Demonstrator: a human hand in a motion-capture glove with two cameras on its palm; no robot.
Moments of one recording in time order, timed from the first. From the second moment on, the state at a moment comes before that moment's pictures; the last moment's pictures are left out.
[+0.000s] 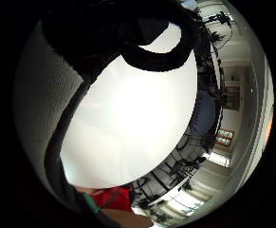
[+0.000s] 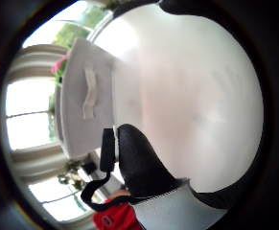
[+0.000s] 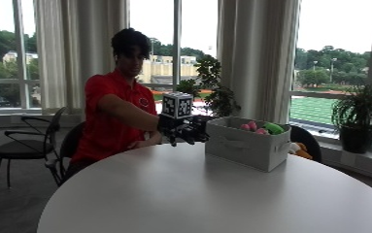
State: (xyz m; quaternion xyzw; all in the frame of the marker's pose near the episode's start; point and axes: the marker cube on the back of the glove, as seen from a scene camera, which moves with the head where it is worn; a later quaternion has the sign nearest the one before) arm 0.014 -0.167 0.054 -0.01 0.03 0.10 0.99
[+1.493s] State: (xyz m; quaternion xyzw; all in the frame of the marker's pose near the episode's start) arm 0.075 -0.100 0.061 -0.02 -0.04 0.07 1.00
